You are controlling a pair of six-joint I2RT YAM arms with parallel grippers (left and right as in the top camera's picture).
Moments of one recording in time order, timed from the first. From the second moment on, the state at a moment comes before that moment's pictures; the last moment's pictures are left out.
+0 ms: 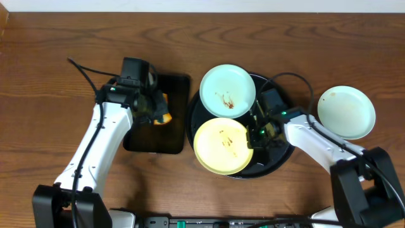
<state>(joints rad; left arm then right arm) -0.16 1.51 1.14 -0.88 0.17 -0.45 0.39 1.67 0.88 -0.63 -0.26 0.37</state>
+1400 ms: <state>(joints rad) -0.88 1.81 1.14 -0.46 0.34 -0.61 0.39 1.53 0.88 -0.78 0.02 0.37</state>
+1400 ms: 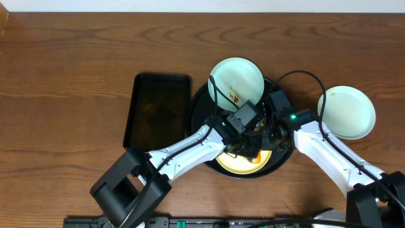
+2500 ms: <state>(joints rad) -0.88 1.86 1.13 -0.39 0.28 -0.68 0.39 1.53 0.88 -0.81 0.05 0.37</state>
